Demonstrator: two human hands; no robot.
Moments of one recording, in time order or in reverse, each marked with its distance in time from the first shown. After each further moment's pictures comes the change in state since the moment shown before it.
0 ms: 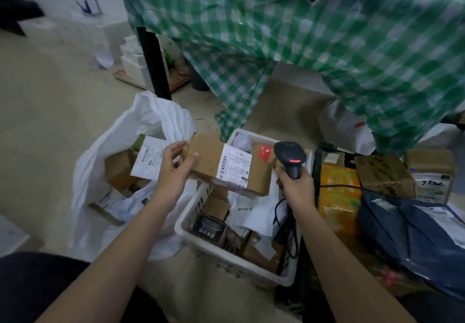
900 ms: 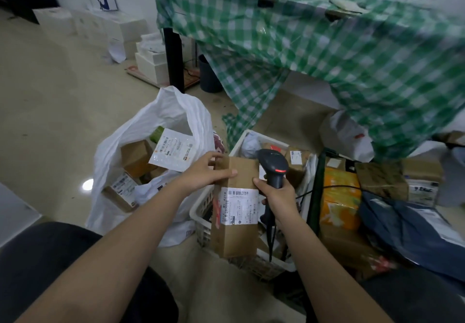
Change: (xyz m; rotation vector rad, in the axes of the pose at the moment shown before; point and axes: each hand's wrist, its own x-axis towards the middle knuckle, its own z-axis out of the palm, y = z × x) left_hand -0.014 0.003 -0.034 0.332 -0.454 -0.188; right_hand -0.089 -0.013 0.047 0.117 -0.171 0.116
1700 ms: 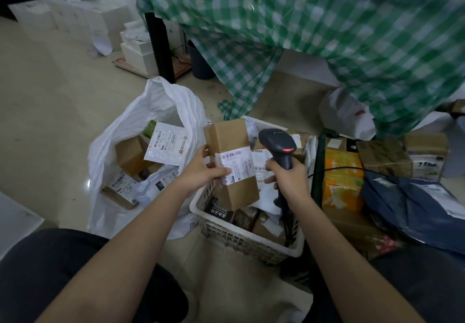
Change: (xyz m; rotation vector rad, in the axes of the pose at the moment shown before) left_hand 0.019 -0.023 0.013 -0.172 0.027 0.003; right_hand 0.014 -0.012 -0.020 -0.176 0.082 -0.099
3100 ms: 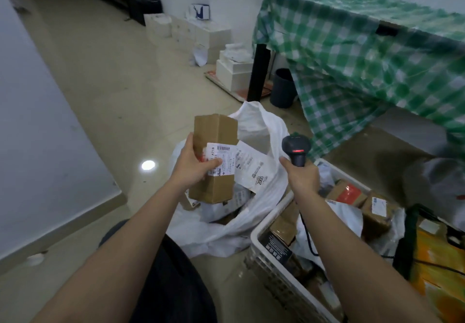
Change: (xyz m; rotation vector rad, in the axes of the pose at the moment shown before) left_hand -0.050 0.003 -0.192 0.131 0.602 0.154; right_hand 0.046 -0.062 0.182 -0.247 -0.054 -0.069
